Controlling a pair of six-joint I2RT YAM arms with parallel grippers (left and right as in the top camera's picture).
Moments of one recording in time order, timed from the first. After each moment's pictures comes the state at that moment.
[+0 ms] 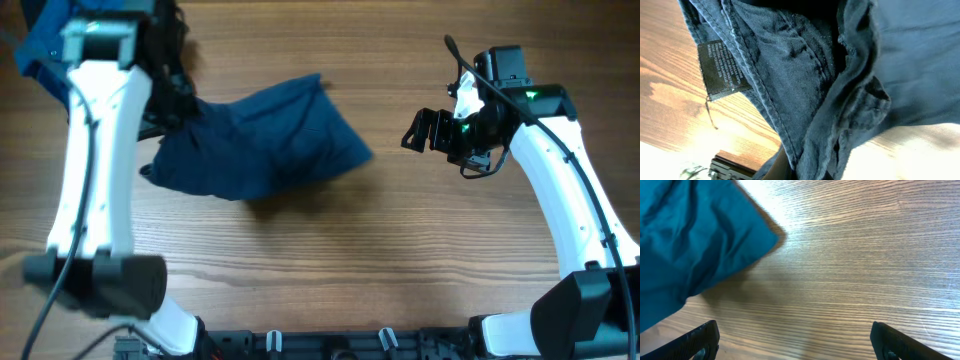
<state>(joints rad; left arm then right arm) -0.07 1.79 2.02 -1.68 -0.16 -0.45 0.09 1.60 1.36 -1.10 -0.34 0.31</state>
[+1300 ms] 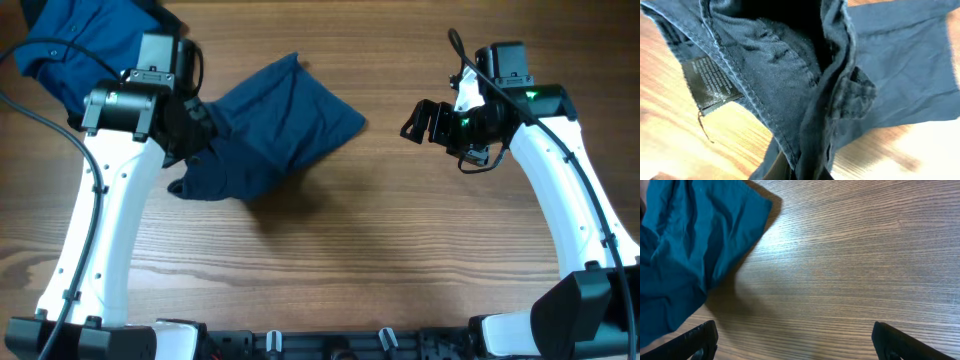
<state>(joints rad) -0.15 1.53 1.57 -1.32 -0.18 -0.66 0.09 1.60 1.36 -1.04 -0.33 0.35</state>
